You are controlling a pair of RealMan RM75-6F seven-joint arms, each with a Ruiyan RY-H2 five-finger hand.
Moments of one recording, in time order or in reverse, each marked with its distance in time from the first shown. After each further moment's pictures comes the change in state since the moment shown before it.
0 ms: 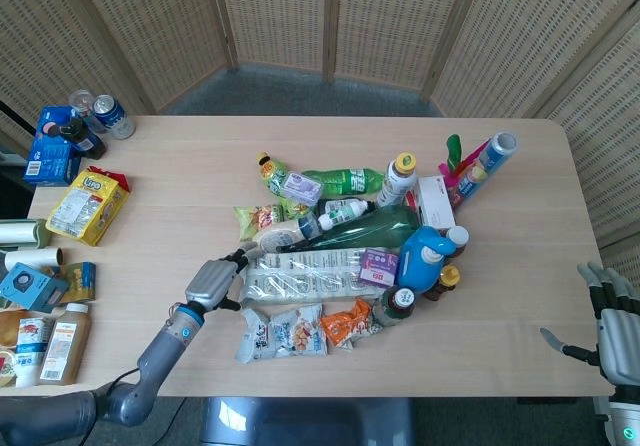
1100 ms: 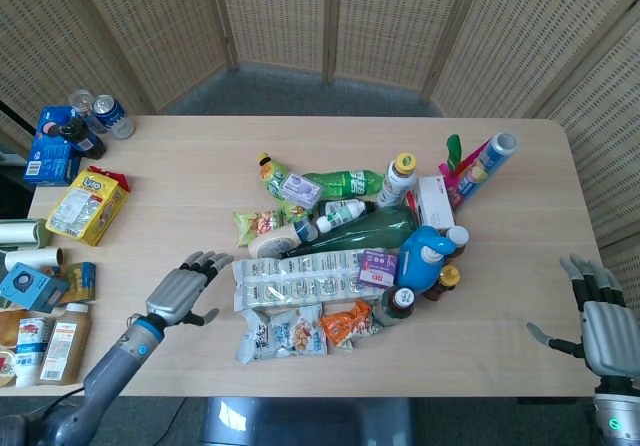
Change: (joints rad) left arm 0.090 0.283 0.010 -0.294 0.042 -0.042 0.147; right arm 0.034 -0.014 -0.002 -0.012 -0.013 -0.007 -0.034
